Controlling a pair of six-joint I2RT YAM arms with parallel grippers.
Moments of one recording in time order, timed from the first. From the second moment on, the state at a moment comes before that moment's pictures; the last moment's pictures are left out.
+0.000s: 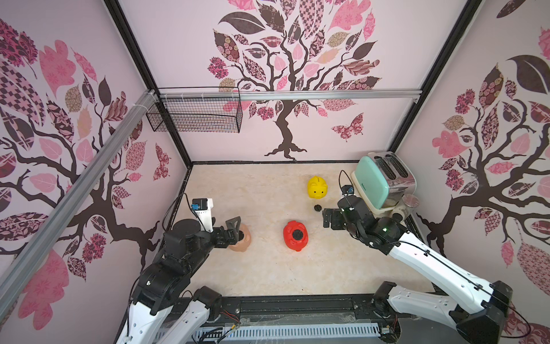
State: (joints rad) left arm -0.44 0.54 0.99 -0.89 -0.13 -0.35; right arm 0.69 1.06 0.99 -0.67 0.38 0.52
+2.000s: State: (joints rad) left arm -0.48 0.35 0.87 -0.92 -0.25 -0.36; right arm 0.28 2.47 2.41 -0.86 0.04 0.35
